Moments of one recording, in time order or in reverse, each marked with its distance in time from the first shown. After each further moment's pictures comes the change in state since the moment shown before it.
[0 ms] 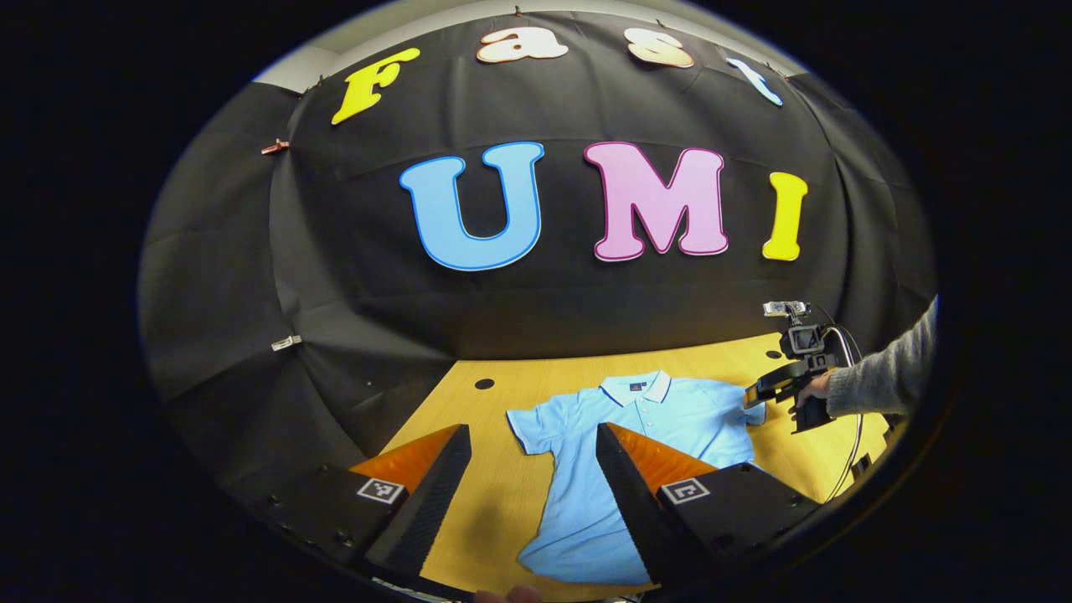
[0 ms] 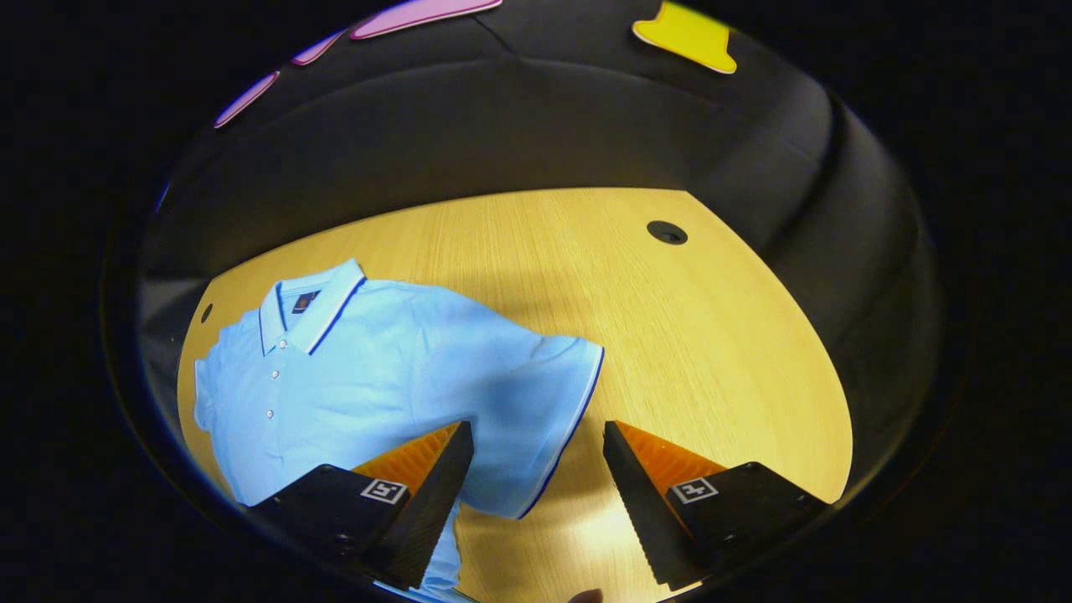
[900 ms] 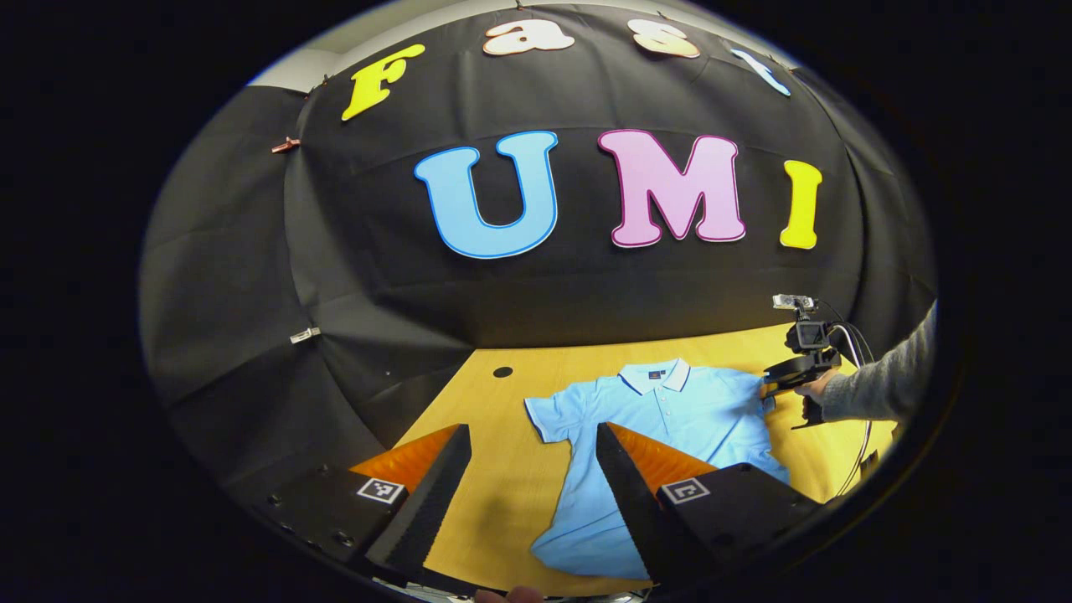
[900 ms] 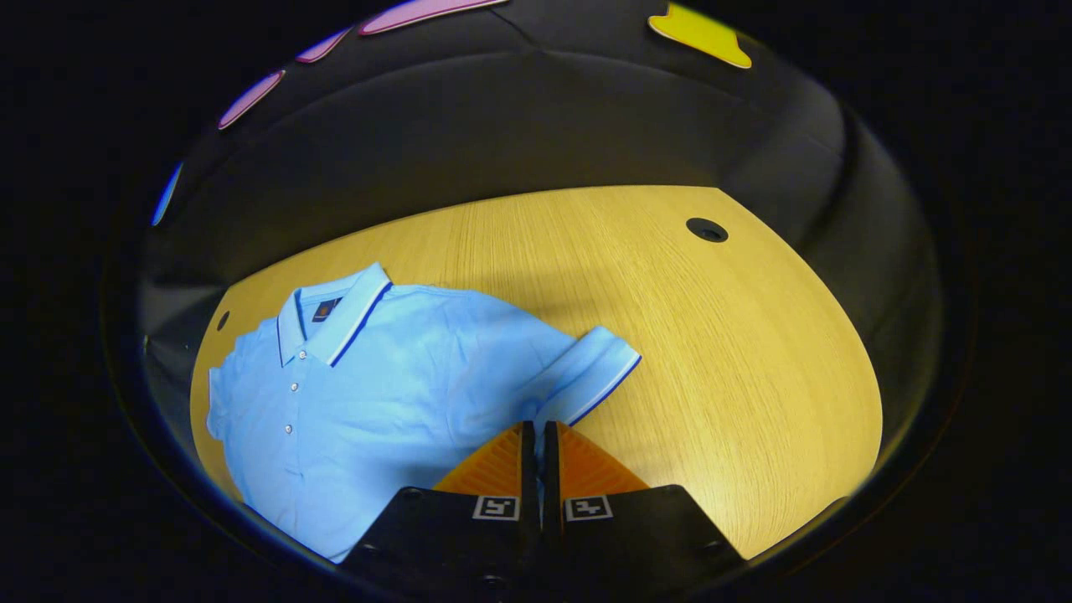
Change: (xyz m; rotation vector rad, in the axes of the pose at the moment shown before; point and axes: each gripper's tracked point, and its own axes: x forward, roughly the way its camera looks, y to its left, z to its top) left arm -0.004 0.011 -0.013 0.007 0.033 0.063; right arm 0.007 0.036 0.011 0.015 -0.061 0.106
